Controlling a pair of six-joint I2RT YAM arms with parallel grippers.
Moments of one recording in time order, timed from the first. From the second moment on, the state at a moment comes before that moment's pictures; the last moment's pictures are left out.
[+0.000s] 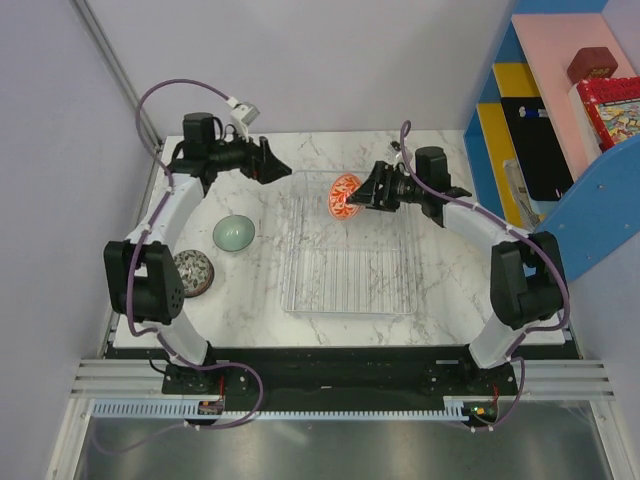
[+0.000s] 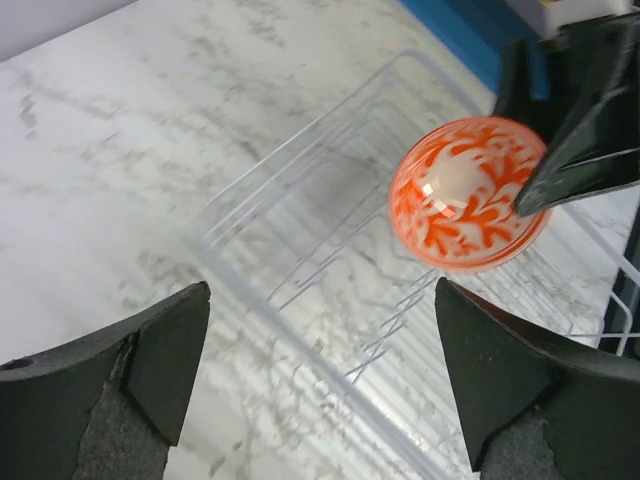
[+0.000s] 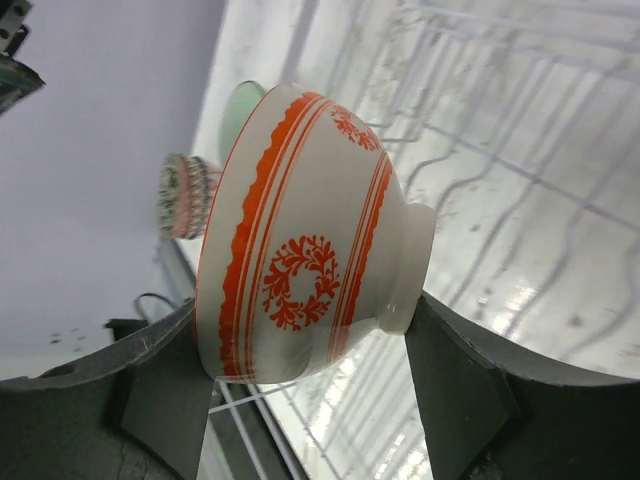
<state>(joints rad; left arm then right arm) -0.13 1.72 1.49 -0.23 0.89 0.05 0.28 1.71 1.15 0.07 -0.77 0.64</state>
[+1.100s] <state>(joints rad) 0.10 1.50 1.20 -0.35 0.71 0.15 0.49 1.56 1.40 -0.54 0.14 -0.17</state>
